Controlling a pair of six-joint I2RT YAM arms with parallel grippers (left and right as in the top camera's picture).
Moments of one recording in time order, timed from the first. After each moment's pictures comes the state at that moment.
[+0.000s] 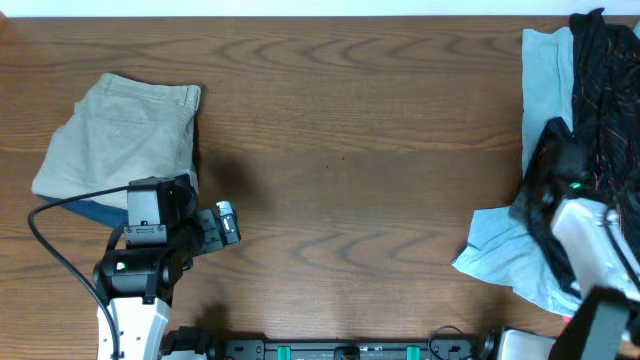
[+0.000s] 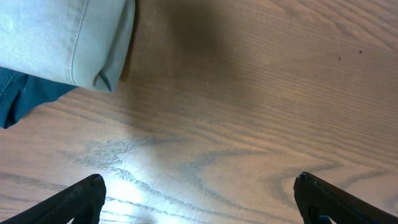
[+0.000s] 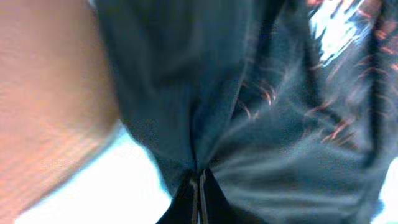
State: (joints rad) left arm 0.02 0.90 0.75 -0.91 0.14 -0.25; right arm -0.27 1.44 0.82 -0.65 0.24 0.30
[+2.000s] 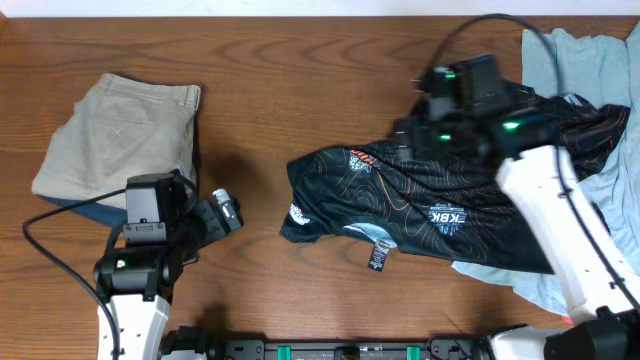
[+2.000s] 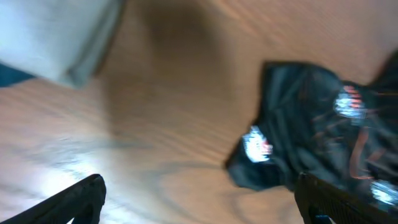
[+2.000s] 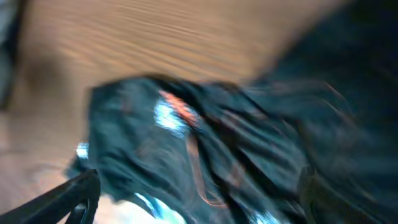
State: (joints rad) left arm 0.02 0.92 0.75 -0.83 0.23 -0.48; right arm 0.23 1.52 1.36 -0.92 -0.19 0.14
